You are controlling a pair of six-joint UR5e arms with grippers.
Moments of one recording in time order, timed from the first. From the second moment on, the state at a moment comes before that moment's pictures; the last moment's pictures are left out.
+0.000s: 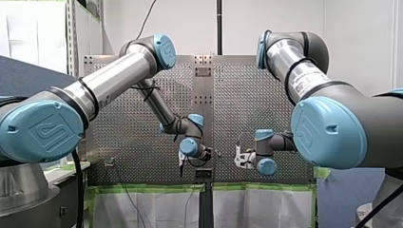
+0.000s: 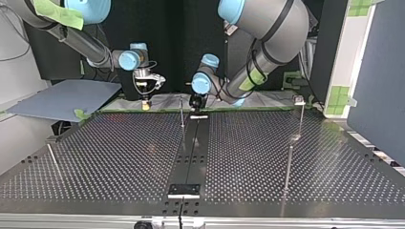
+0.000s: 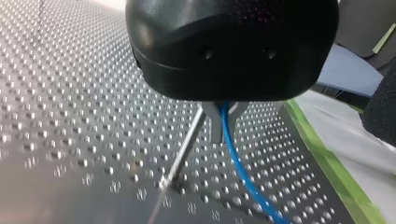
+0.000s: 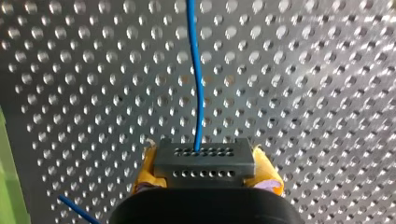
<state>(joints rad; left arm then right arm) -0.52 -2.54 -1.36 -2.69 -1.70 -1.75 1.93 -0.60 1.64 -1.01 1.52 1.57</state>
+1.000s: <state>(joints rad) -0.45 -2.59 -1.32 -2.79 -1.76 -1.71 1.84 -0.59 1.63 -1.00 1.54 1.60</state>
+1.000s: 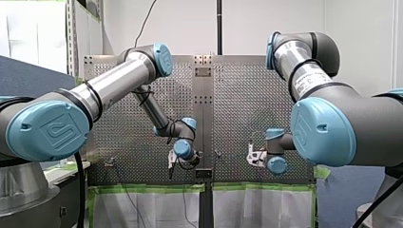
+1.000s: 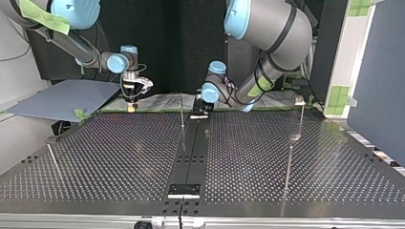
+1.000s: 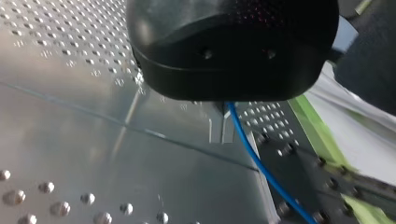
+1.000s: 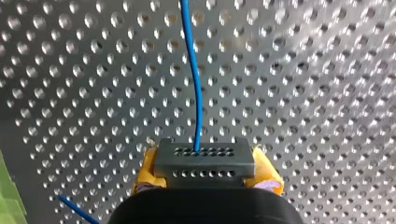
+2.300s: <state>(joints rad) -0.45 -2.59 -1.32 -2.81 -1.80 -1.62 1.83 -0.58 1.63 -1.01 1.52 1.61</state>
